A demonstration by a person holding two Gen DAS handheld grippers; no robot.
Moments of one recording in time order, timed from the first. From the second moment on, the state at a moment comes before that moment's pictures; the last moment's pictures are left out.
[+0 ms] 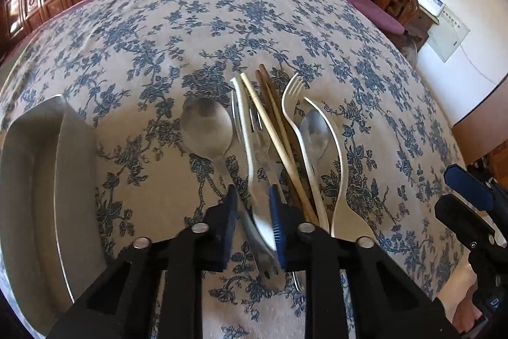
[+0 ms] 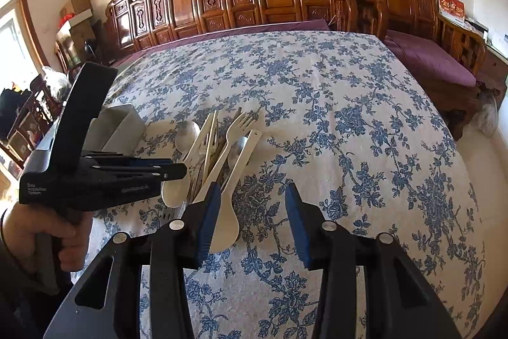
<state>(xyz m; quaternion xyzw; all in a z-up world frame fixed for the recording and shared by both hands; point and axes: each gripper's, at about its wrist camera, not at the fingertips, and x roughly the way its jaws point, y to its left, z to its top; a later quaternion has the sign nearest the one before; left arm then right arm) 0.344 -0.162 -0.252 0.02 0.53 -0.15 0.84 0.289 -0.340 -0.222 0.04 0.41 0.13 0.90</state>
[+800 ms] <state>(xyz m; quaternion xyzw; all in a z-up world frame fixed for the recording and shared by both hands) 0.279 -0.115 -0.193 -0.01 0.46 -0.16 0.88 0.359 -0.319 -0.275 0.10 0.47 0.13 0.87</state>
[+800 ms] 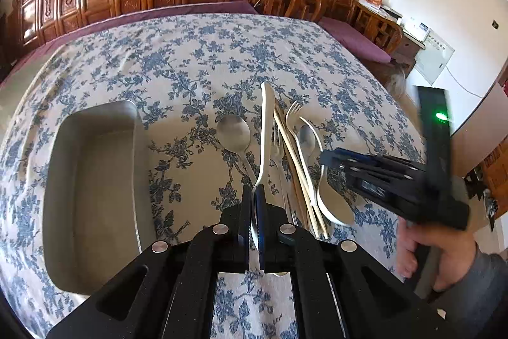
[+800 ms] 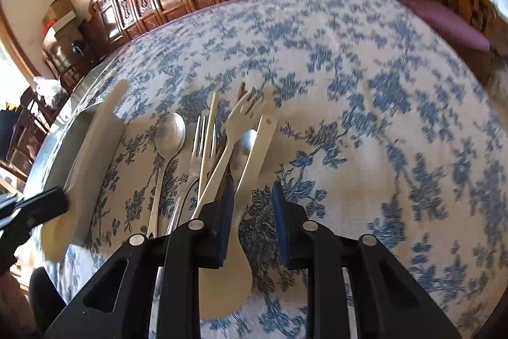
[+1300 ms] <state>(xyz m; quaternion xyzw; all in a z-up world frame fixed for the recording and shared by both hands) 0.250 -0.087 -0.170 -0.02 0.43 -0.14 0.89 0.347 -0.316 -0.267 0.10 0.49 0.13 0.86</state>
